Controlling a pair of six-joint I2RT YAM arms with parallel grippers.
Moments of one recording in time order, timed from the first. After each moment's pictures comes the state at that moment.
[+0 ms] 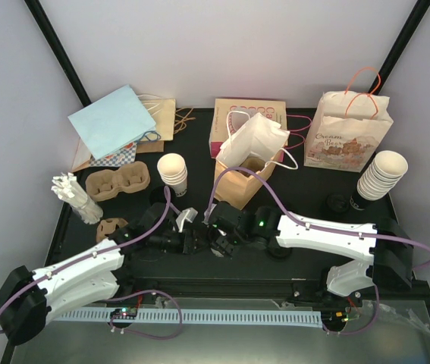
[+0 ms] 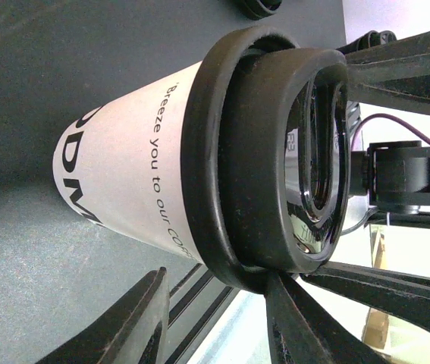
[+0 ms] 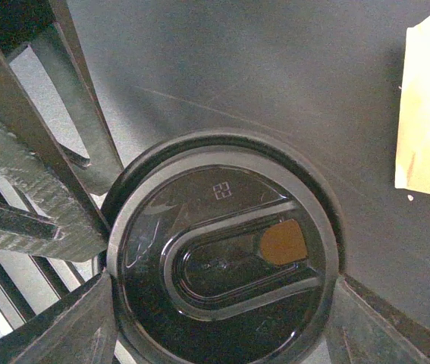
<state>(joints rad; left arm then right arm) -0.77 0.89 0.35 -0.16 0.57 -0.85 1.22 1.42 1.06 -0.75 0.13 0.23</state>
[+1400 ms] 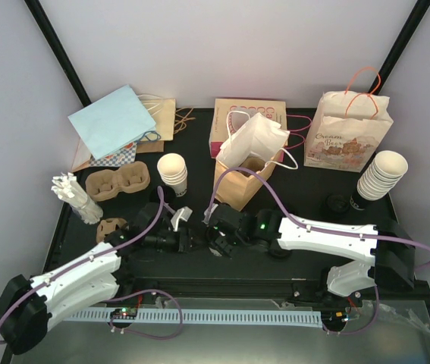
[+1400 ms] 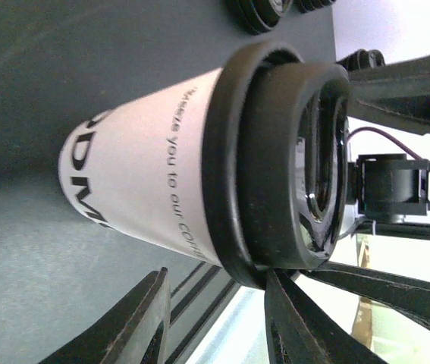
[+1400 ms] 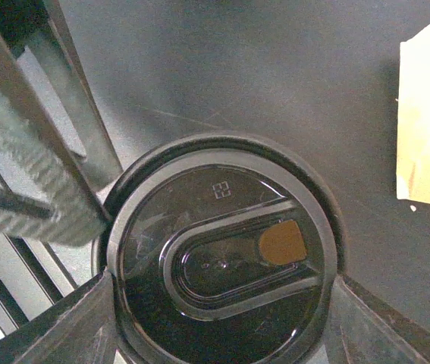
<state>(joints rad) -0.70 0.84 0.31 -0.14 0.63 -0.87 1.23 1.40 1.02 -0.69 0.15 0.26</state>
